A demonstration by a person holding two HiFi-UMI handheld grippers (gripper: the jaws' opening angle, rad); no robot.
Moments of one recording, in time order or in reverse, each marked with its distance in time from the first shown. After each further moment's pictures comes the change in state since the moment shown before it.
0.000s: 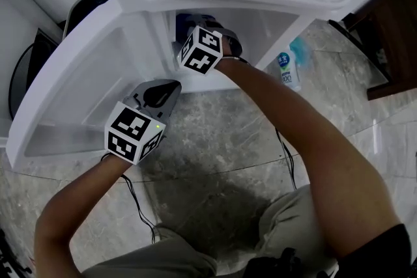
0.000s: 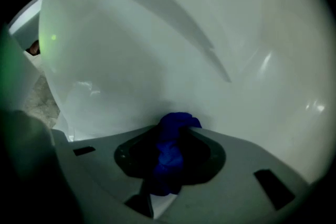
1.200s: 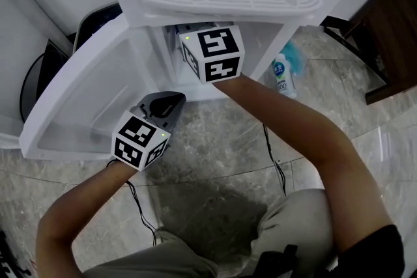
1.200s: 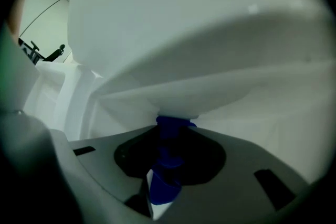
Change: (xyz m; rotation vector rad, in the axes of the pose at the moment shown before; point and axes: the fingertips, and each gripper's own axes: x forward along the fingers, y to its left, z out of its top) left arm -0.010 -0.022 0.015 0.022 0.003 -0.015; right arm -0.176 -0.119 0.117 0.634 -0.729 -0.408
